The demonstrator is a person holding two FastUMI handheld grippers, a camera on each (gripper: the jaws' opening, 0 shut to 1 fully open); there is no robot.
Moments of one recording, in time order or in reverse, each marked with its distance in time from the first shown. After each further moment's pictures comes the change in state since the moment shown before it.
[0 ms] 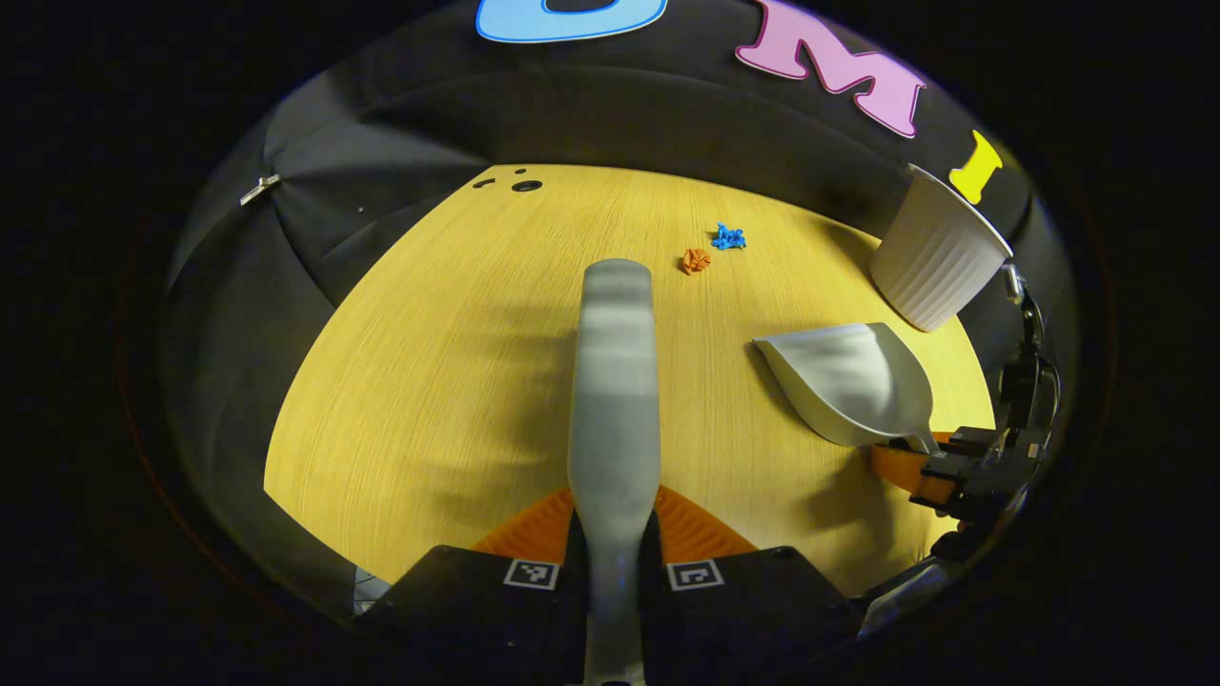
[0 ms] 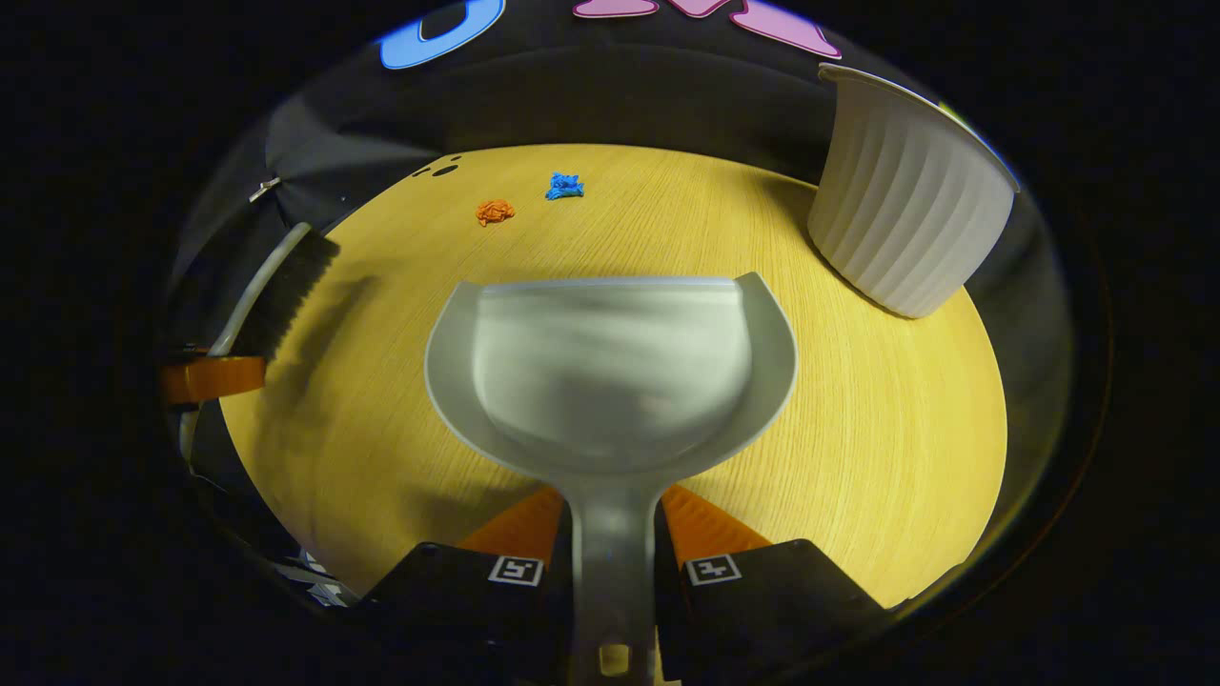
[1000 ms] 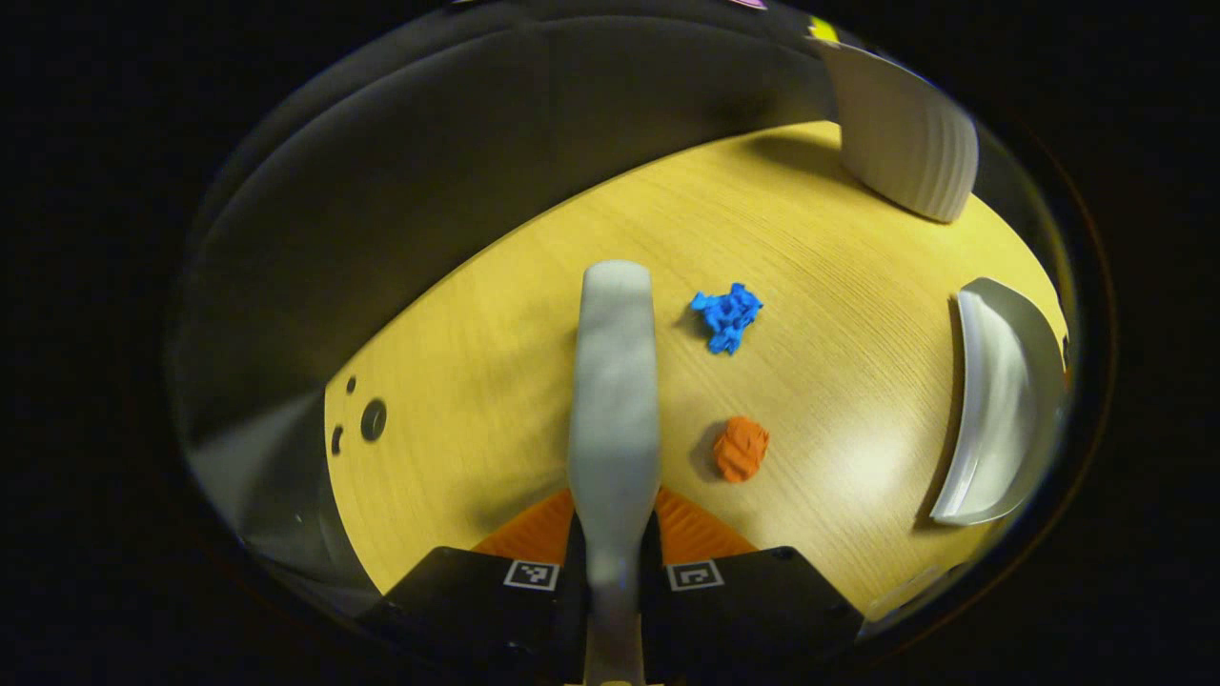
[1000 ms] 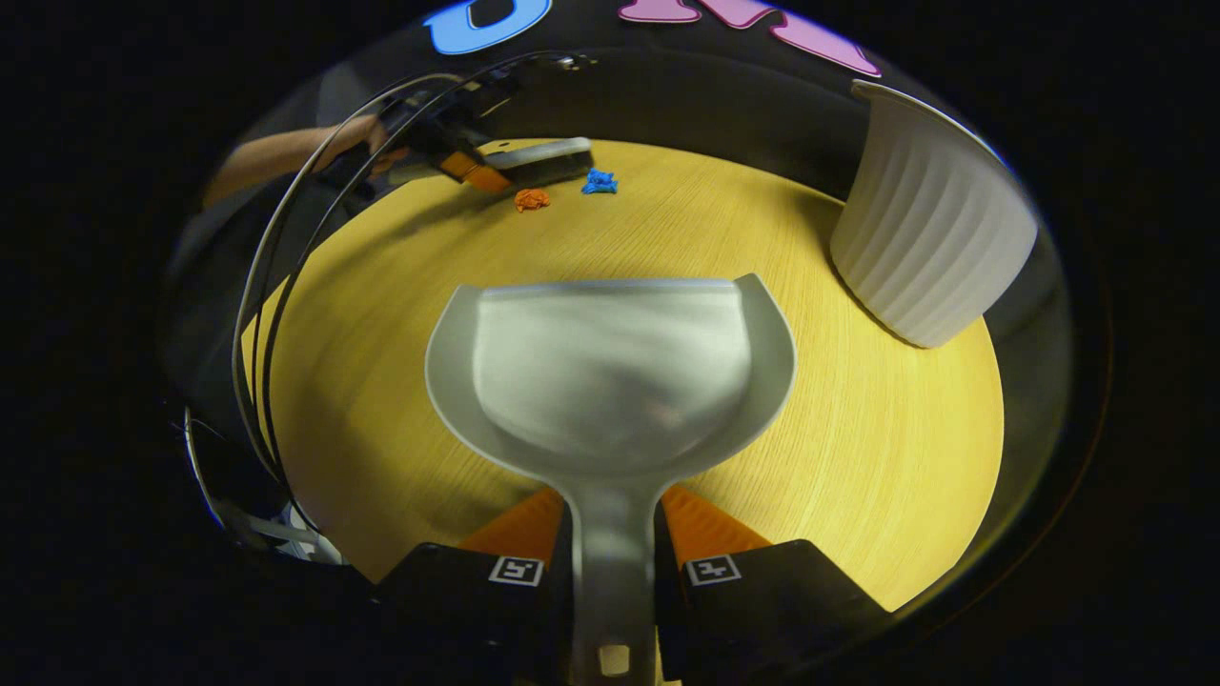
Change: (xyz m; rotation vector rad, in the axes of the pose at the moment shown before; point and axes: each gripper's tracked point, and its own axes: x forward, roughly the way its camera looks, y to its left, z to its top) left arm 0.196 -0.048 0.219 0.835 0.021 -0.069; right arm -0.012 -0.015 -0.008 -0.149 0.021 0.092
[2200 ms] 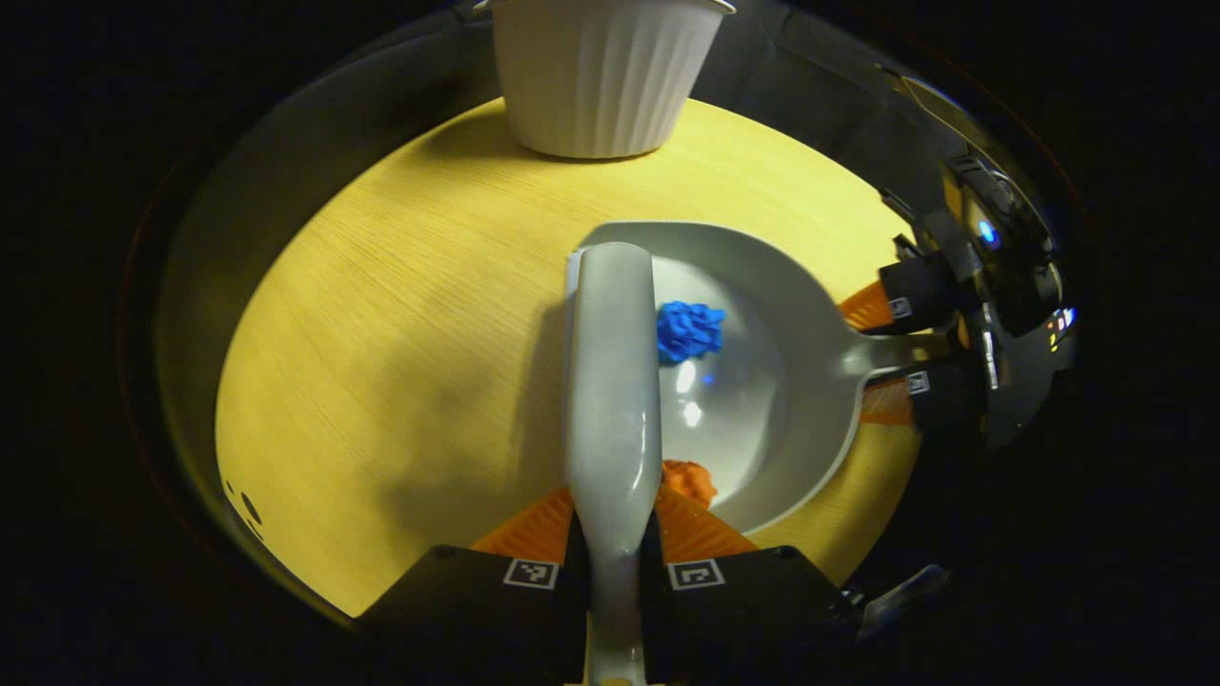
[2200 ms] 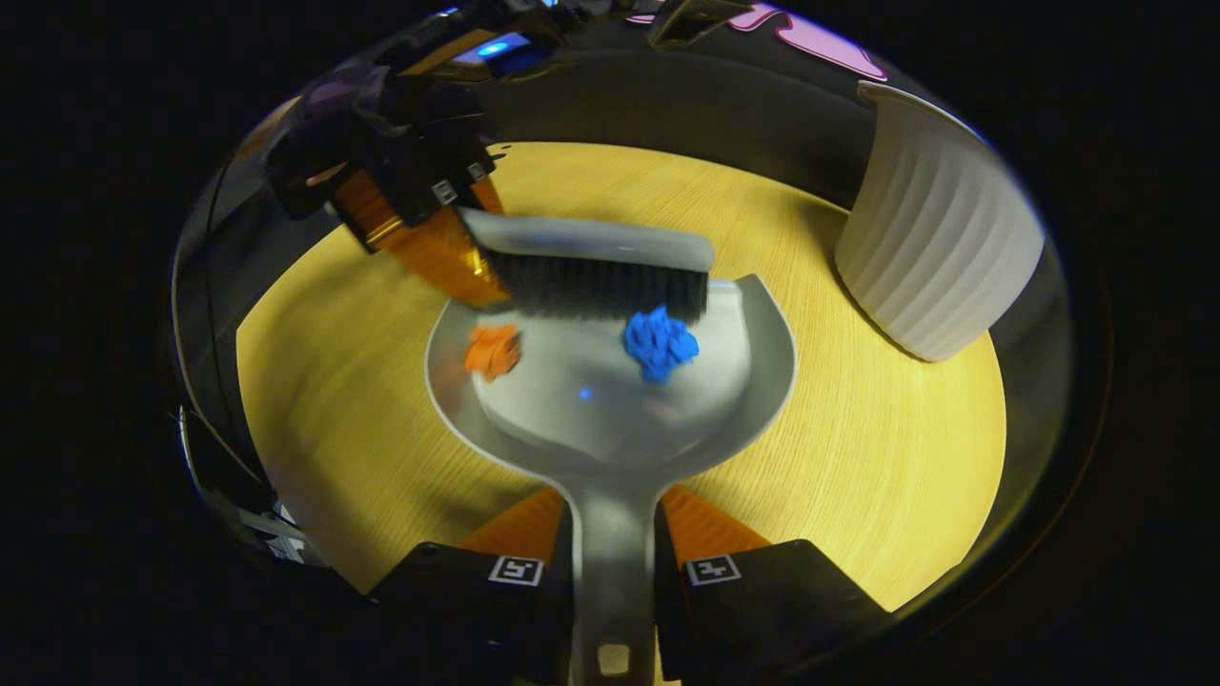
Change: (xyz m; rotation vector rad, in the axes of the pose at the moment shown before) left arm -0.103 -0.223 -0.003 0.253 0.132 -0.523; right arm -0.001 0.002 0.017 0.002 -0.038 0.003
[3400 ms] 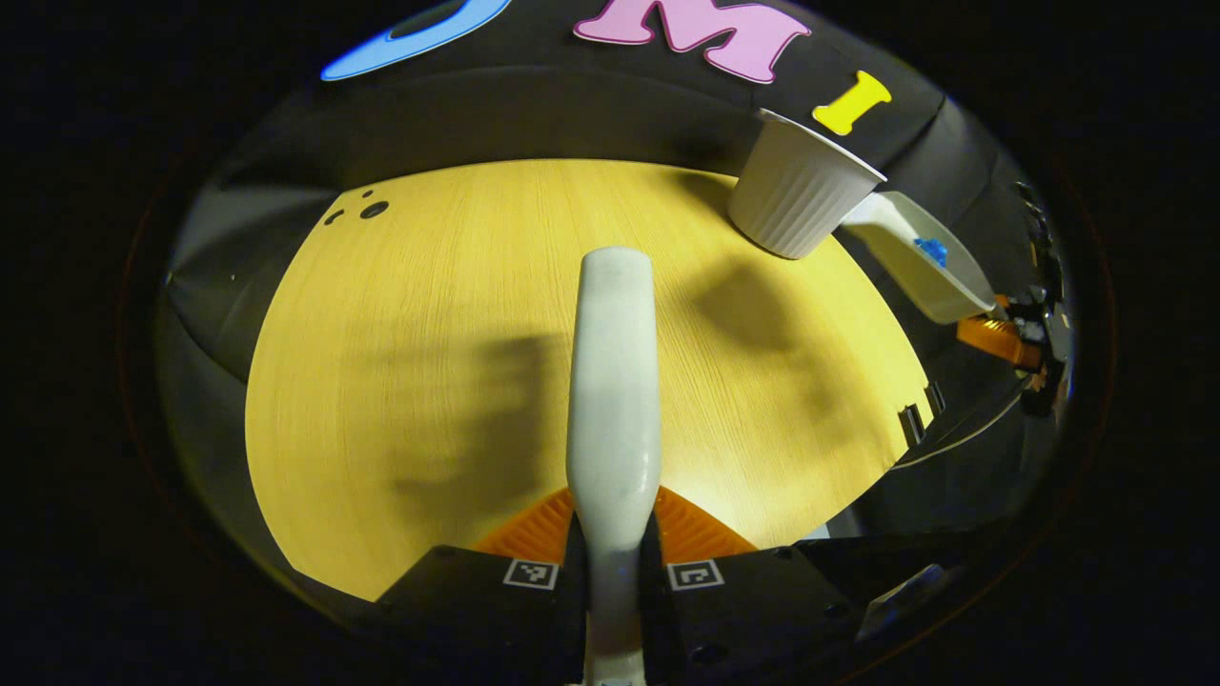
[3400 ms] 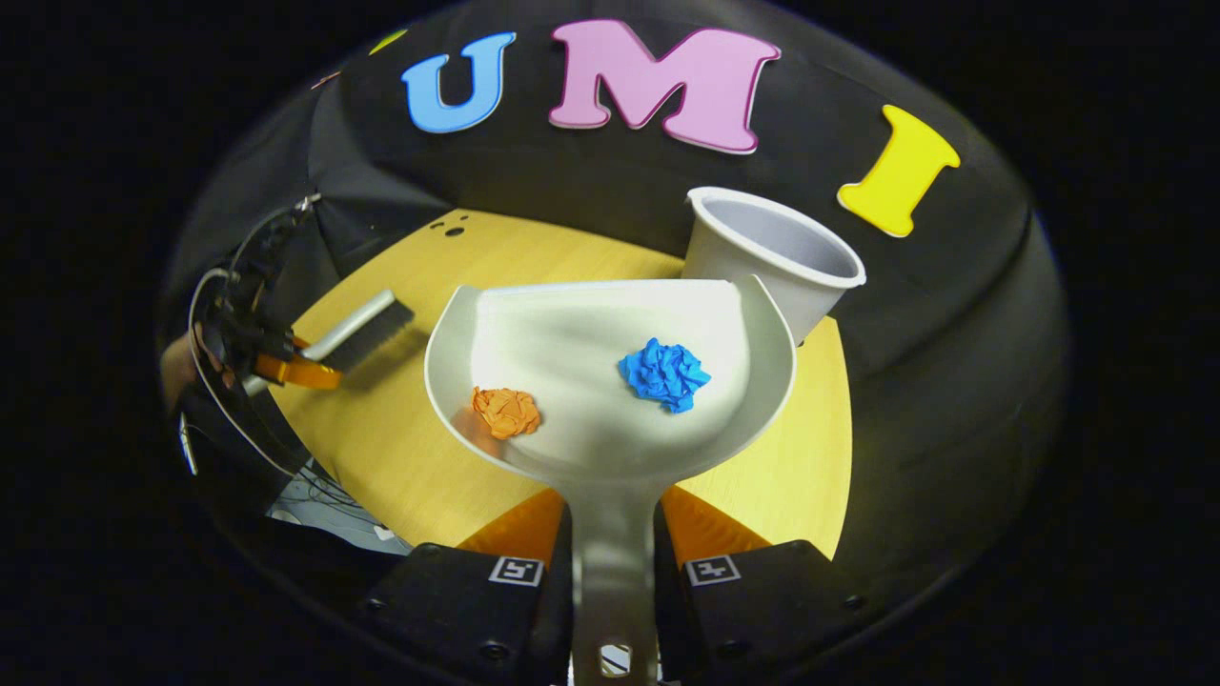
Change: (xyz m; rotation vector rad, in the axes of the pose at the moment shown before) left arm -0.015 0.037 -0.216 -0.779 -0.343 0.215; right arm -0.026 -0.036 0.026 0.038 -0.120 -0.128
